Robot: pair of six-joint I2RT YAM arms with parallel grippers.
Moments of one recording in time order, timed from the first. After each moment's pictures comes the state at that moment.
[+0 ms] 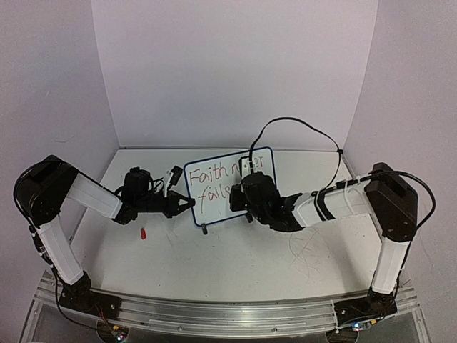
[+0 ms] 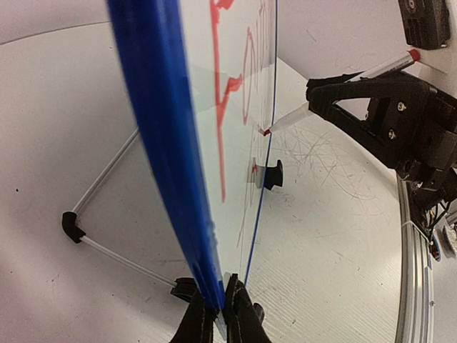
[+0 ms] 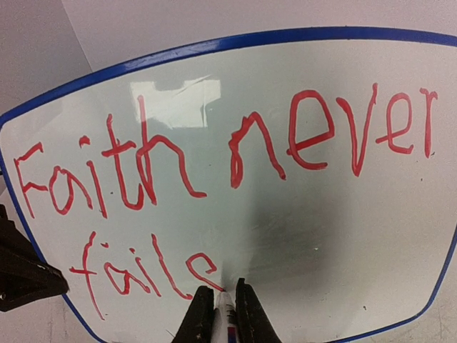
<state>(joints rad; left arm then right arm) -0.50 1.75 0.68 0.64 0.63 -0.18 0.96 1.91 1.11 0.37 0.50 0.41</state>
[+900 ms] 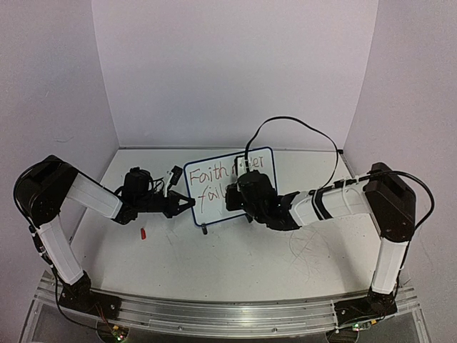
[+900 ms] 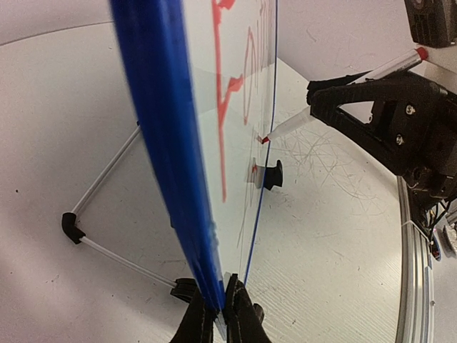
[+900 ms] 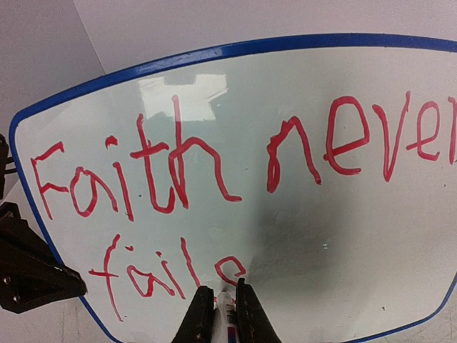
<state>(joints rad) -0.50 1.75 0.68 0.64 0.63 -0.18 0.97 1.92 1.16 0.34 0.48 0.41</state>
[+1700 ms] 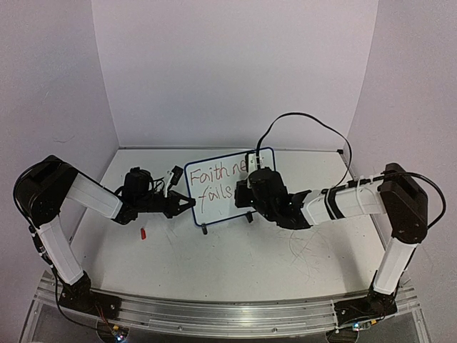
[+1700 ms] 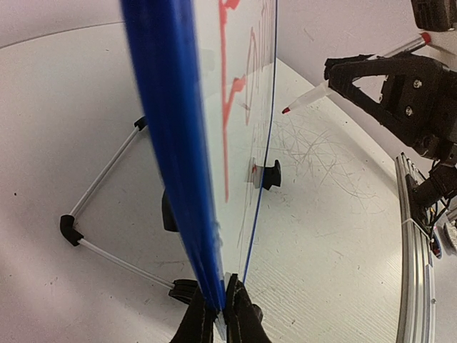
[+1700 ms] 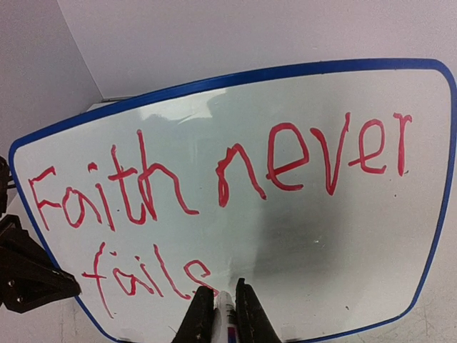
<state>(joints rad) -0.50 1.75 0.68 0.64 0.63 -0.17 0.95 1.83 1.08 0.35 0.49 0.41</state>
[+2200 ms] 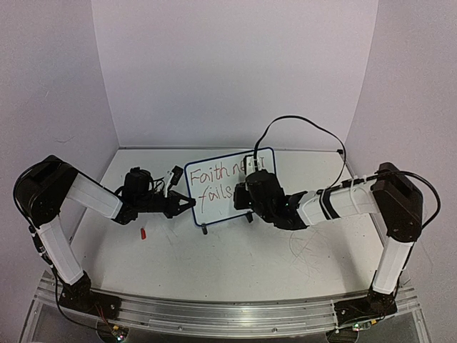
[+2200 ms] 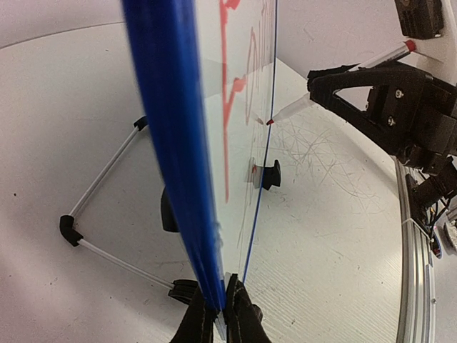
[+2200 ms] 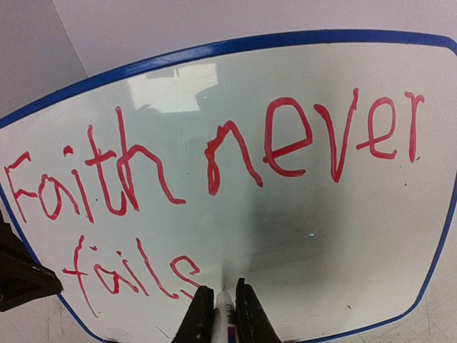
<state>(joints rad) -0.50 1.75 0.68 0.65 0.63 -0.17 0.95 1.87 1.09 0.34 0.50 0.41</state>
